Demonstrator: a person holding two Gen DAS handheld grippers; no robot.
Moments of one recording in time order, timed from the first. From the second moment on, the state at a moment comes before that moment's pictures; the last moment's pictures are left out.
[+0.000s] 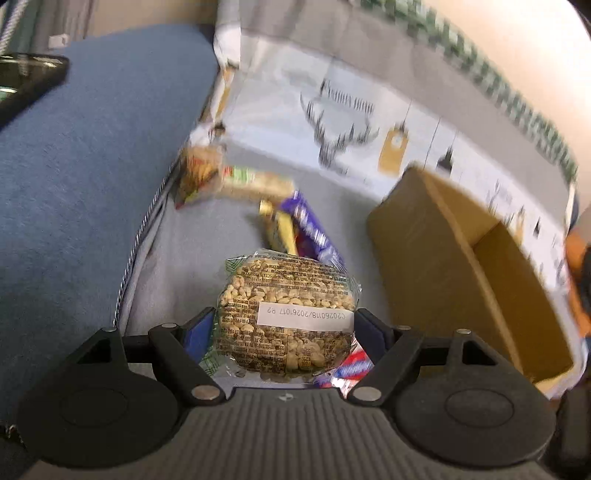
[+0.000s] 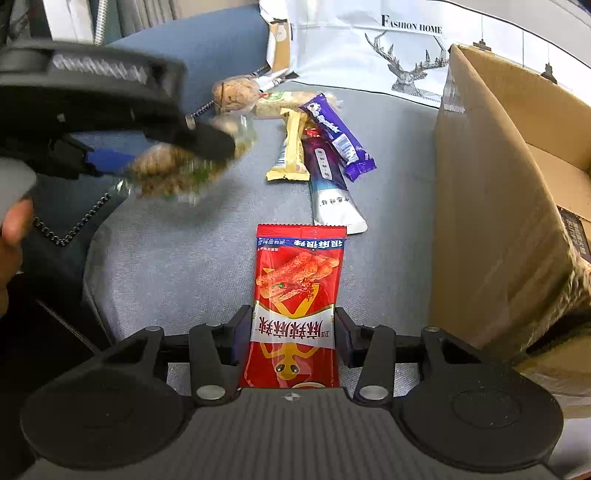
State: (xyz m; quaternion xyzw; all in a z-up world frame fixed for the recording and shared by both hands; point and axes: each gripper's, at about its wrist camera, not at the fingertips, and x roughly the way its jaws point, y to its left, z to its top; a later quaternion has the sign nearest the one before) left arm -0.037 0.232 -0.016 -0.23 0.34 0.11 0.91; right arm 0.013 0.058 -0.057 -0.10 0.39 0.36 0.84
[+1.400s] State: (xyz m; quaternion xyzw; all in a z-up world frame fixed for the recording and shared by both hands) left arm -0.041 0.230 -0.010 -0.23 0.29 0.11 0.92; right arm -0.005 0.037 -0.020 -0.11 0.27 0.41 0.87
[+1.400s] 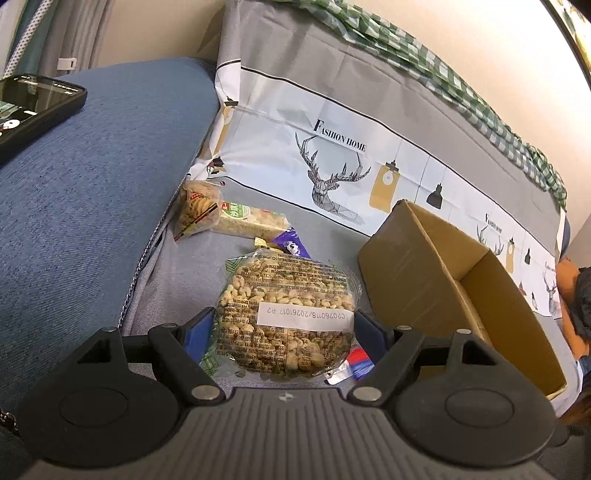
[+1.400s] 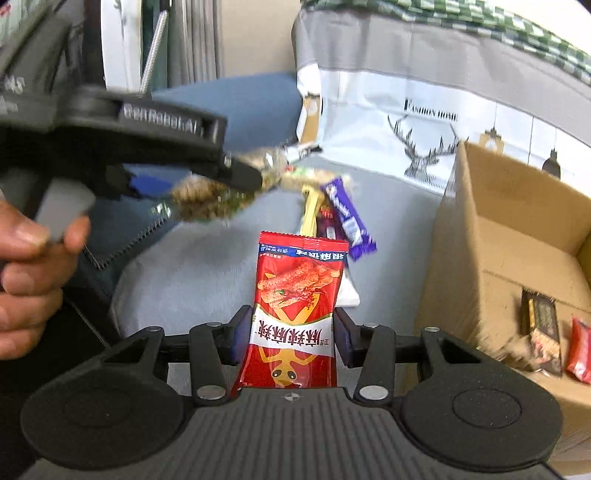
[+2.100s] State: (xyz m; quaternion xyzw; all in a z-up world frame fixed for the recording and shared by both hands) left arm -0.040 0.226 -0.010 -0.23 0.28 0.12 0.92; right arm -0.012 -0.016 0.019 -0.10 0.18 0.44 0.87
